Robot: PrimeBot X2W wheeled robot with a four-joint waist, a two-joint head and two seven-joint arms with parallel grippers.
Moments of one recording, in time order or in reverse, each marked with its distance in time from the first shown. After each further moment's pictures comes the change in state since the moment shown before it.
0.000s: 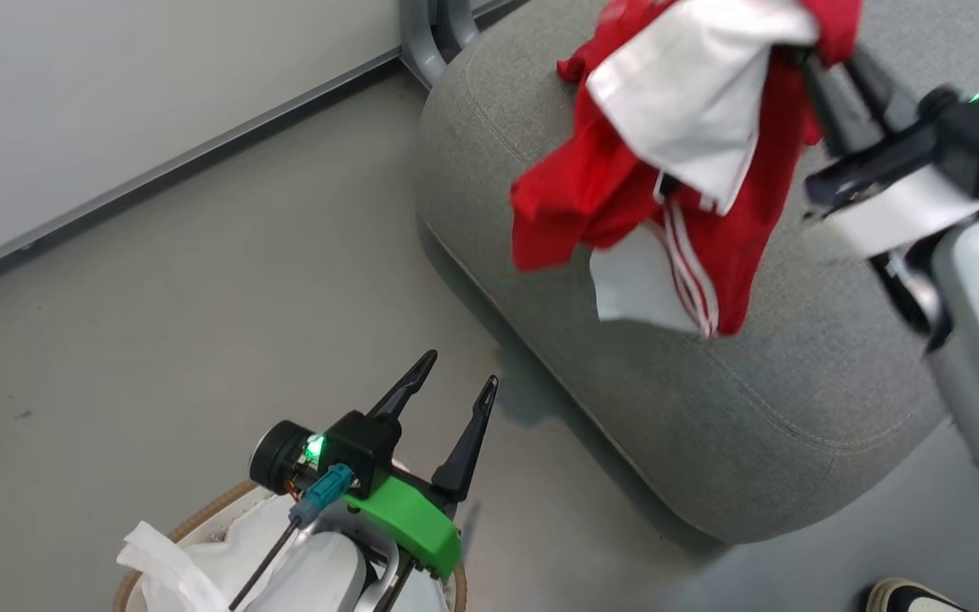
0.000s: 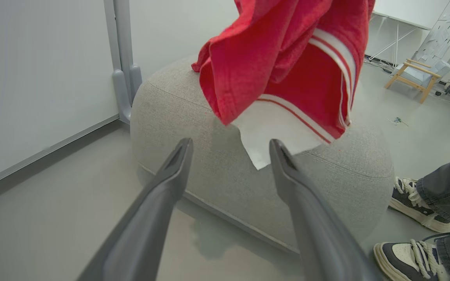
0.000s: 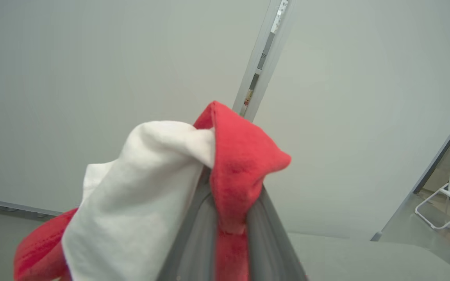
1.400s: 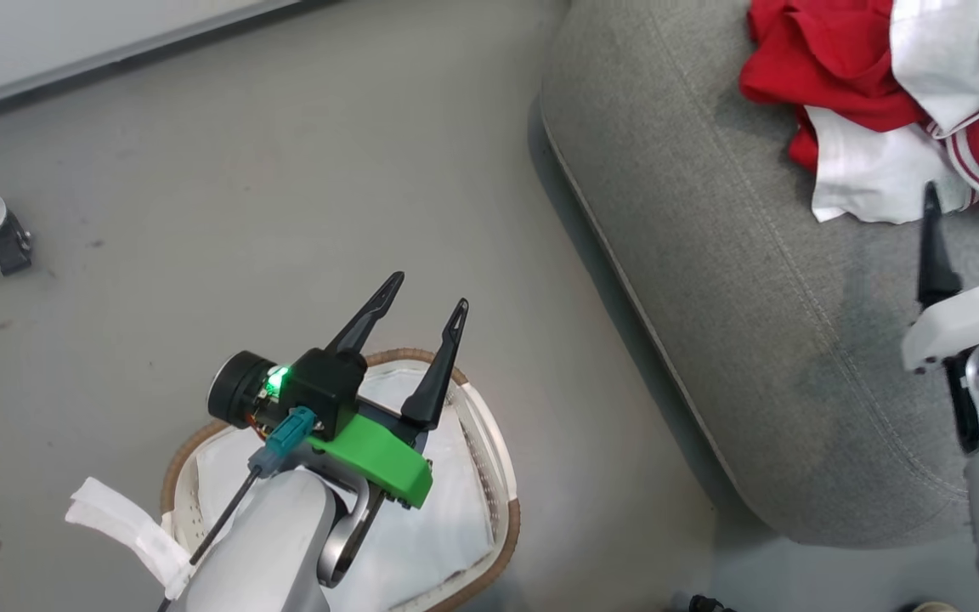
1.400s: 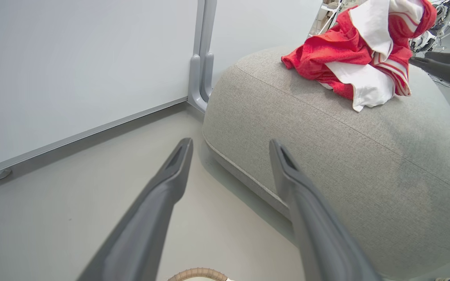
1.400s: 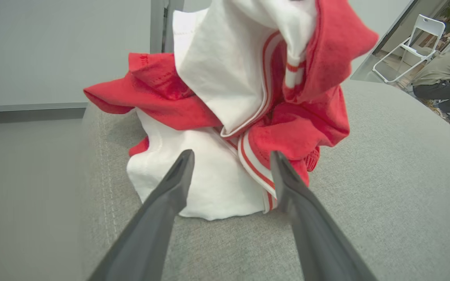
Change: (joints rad) left arm -0.099 0.032 0.048 -0.038 0.026 0.000 0.000; right arm 0.177 0.142 -0.541 0.342 -0.274 0.000 -0.002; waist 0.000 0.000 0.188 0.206
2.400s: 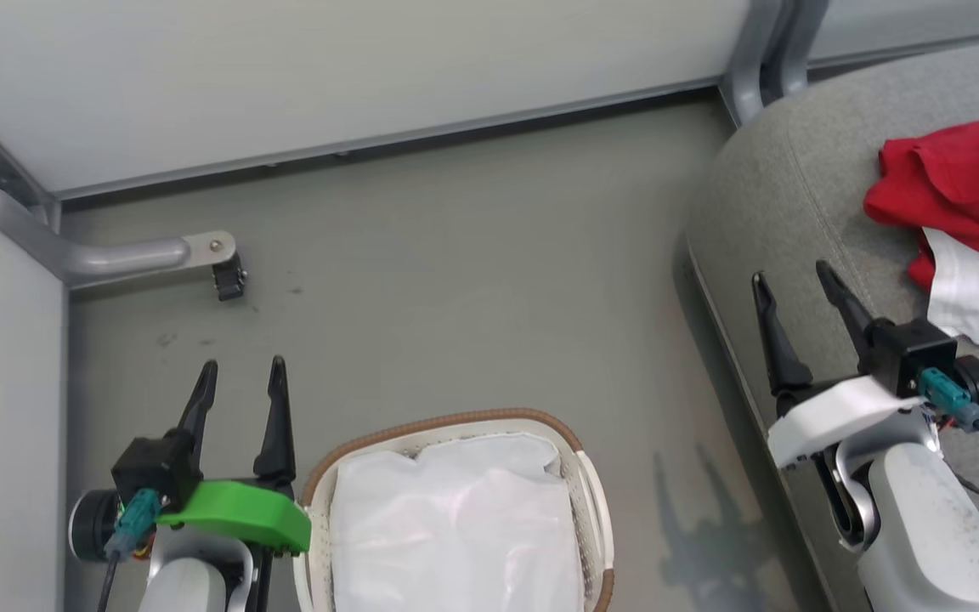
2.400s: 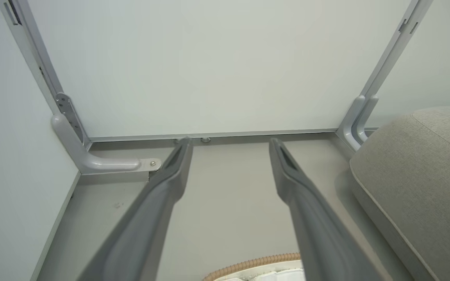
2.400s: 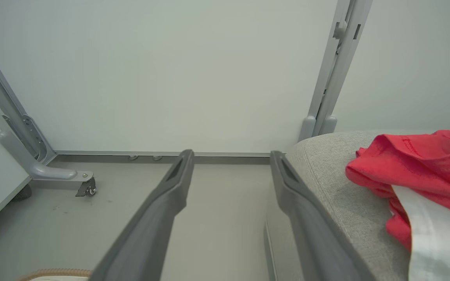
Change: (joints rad) left arm 0.230 -0.096 0.477 0.012 0.090 0.000 0.000; right arm 0.194 0.095 0.280 -0.179 0.165 0.000 0.000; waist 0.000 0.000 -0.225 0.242
